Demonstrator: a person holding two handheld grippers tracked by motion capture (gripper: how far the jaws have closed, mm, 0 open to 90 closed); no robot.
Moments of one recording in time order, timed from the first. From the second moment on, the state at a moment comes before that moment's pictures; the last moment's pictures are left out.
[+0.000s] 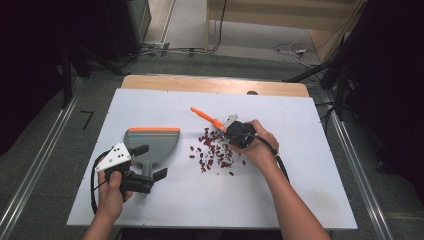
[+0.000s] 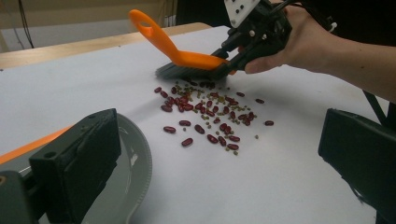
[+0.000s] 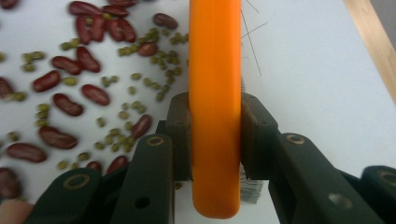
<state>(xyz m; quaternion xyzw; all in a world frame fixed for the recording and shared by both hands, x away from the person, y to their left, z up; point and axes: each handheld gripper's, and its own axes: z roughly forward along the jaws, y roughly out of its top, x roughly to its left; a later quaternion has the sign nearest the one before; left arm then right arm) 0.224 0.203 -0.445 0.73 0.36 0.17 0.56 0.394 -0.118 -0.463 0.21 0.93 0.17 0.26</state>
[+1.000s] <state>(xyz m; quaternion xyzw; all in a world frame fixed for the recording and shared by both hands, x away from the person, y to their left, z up) 0.223 0.209 -0.444 0.72 0.36 0.17 0.57 0.404 -0.100 -0.438 0.18 0.93 0.19 0.26</state>
